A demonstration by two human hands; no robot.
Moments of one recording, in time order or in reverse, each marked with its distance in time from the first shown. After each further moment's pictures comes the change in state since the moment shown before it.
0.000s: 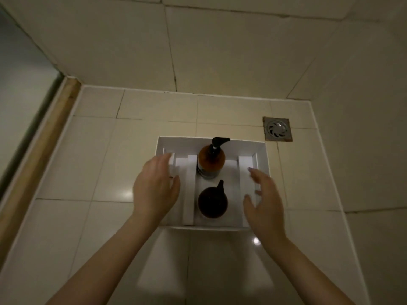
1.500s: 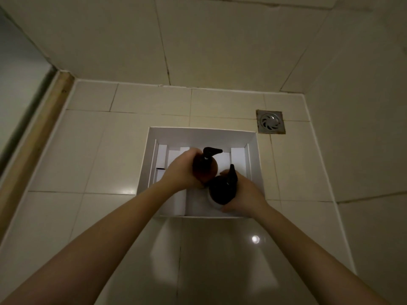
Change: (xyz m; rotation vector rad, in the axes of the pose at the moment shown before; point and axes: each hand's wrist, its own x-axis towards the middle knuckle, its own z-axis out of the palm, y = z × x) left_hand 0.027 0.040 0.061 -0.446 -0.564 -0.020; right_hand 0.023 0.022 0.014 -0.173 -0.542 0.107
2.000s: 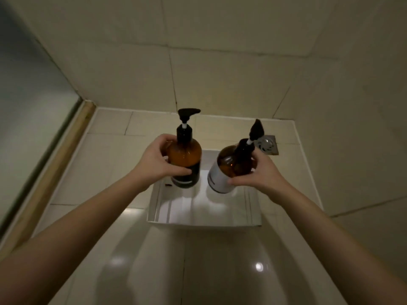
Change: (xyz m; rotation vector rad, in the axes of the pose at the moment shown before) left_hand -0.058 0.057 -0.129 -0.419 0.178 -0.031; right_hand -0.034 -0.069 -0.106 0.445 0.142 -0.241
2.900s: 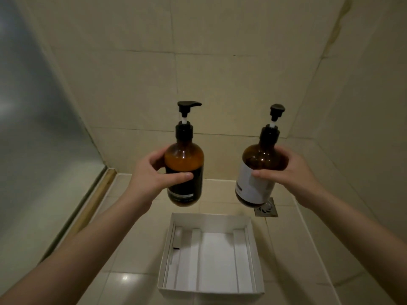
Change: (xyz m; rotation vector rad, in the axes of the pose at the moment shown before) left_hand -0.026 0.162 -0.073 -0.235 0.198 0.165; right_hand 0.001 -0.167 -0.095 0.067 0.188 -0.253
